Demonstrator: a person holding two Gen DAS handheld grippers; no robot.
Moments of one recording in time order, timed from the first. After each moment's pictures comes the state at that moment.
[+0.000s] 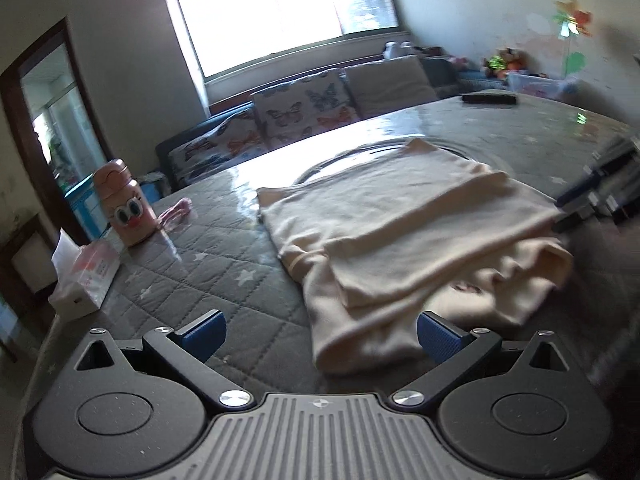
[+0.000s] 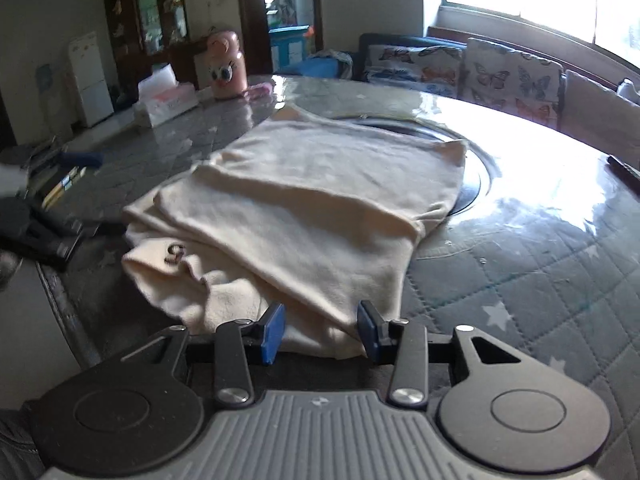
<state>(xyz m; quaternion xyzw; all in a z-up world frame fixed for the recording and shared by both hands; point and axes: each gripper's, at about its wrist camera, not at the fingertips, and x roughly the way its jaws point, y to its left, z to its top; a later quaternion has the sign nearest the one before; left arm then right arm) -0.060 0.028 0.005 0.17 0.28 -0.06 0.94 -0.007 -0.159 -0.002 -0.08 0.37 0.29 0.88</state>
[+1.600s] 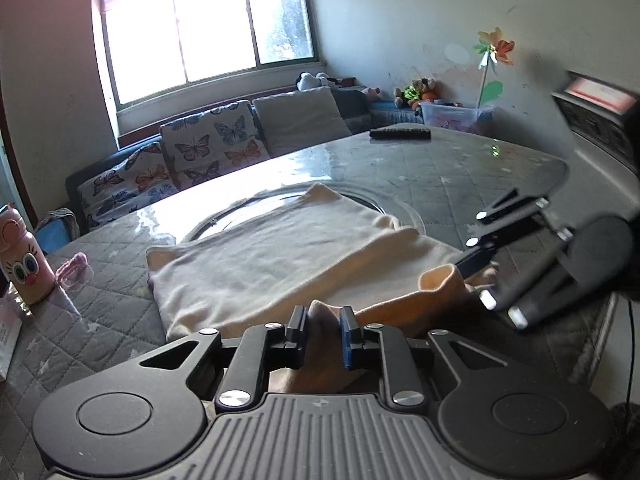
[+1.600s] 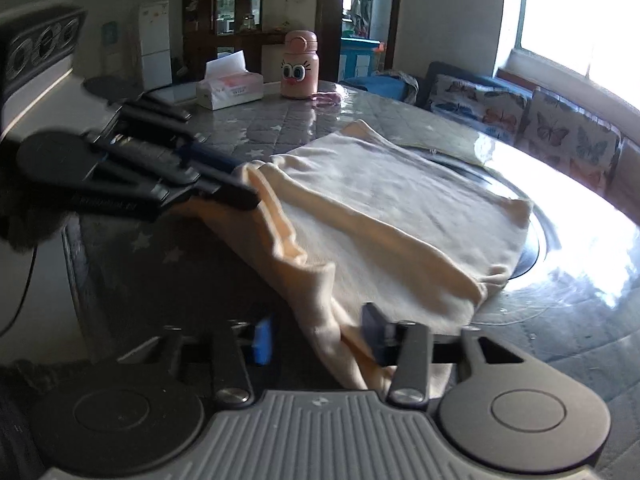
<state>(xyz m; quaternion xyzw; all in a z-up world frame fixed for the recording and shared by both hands) -0.022 -0.005 0.013 0.14 0.26 -0.20 0.93 0.001 -0.117 -0.005 -0.15 0.33 0.38 0.85</state>
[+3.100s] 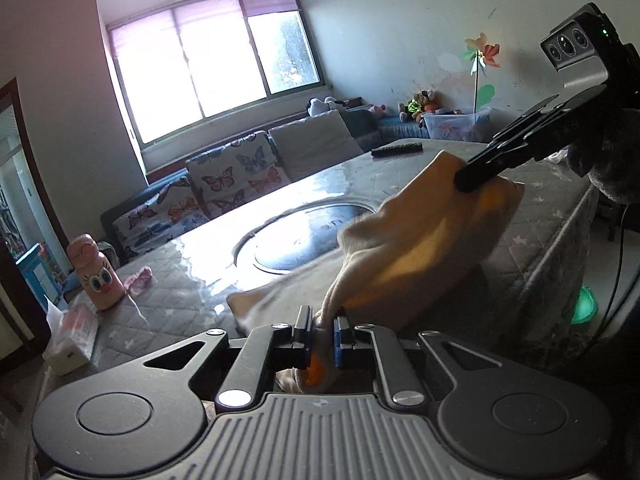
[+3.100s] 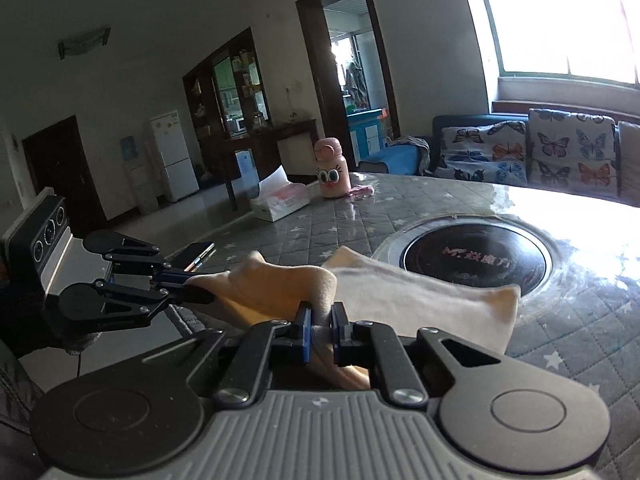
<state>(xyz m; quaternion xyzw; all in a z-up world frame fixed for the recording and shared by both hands) -0.146 0.024 0.056 0.18 0.20 -0.17 0.95 -0.085 -0.167 0.076 0.00 0.26 0.42 0.87</state>
